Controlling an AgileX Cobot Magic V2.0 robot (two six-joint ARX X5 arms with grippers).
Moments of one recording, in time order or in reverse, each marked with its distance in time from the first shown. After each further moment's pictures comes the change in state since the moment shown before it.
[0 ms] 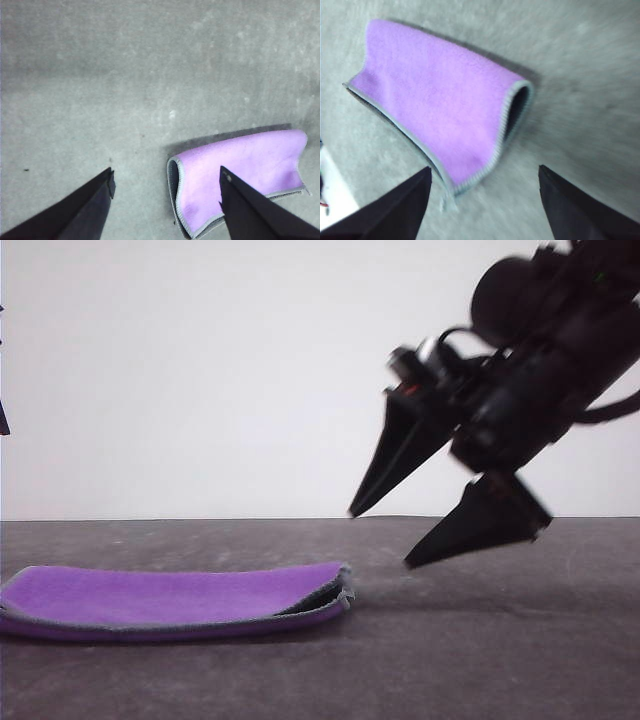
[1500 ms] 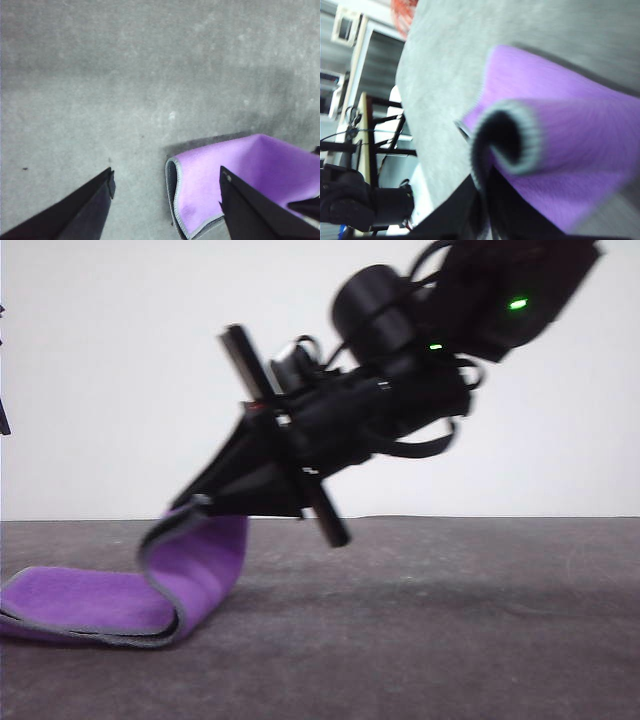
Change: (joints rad) left_arx 0.000 0.000 0.000 0.005 0.000 -0.022; right_arx 0.240 0.286 0.210 0.412 -0.138 0.315
